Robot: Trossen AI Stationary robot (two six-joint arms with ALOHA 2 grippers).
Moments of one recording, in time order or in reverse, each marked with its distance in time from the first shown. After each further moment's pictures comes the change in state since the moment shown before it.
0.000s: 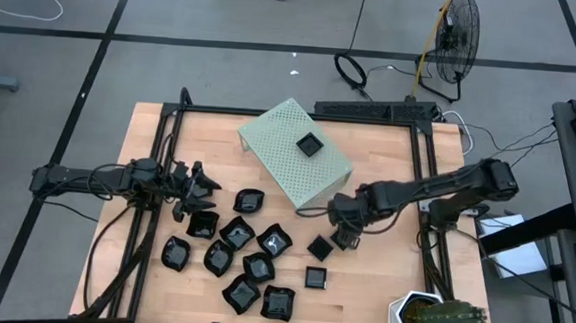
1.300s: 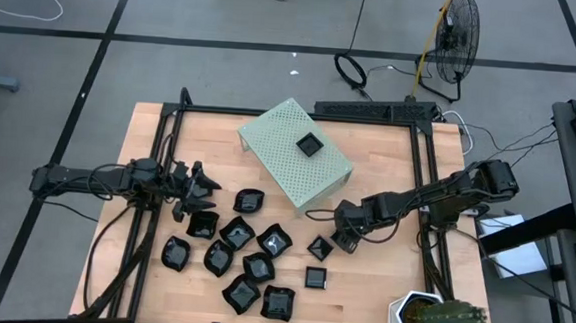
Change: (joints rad) left arm 0.000 0.000 0.000 0.000 0.000 0.000; right arm 0.000 -0.001 -0.365 0.490 -0.083 0.179
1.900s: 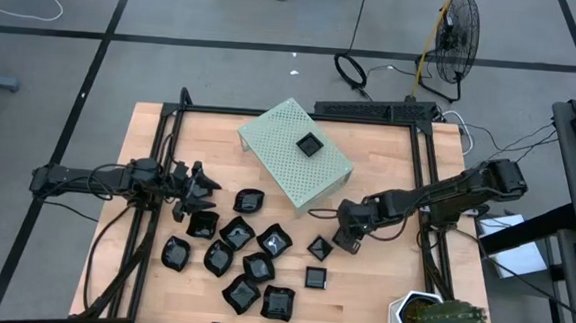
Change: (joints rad) left arm 0.000 0.000 0.000 0.000 0.000 0.000; right arm 0.000 -0.088 0.000 -0.010 -0.025 -0.050
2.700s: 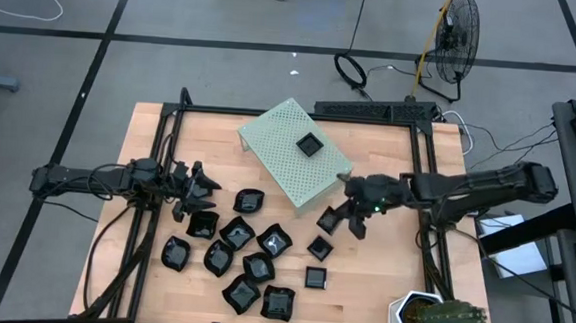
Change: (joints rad) left arm 0.000 0.000 0.000 0.000 0.000 0.000; right arm -0.109 -0.338 0.000 0.268 -0.063 -0.213
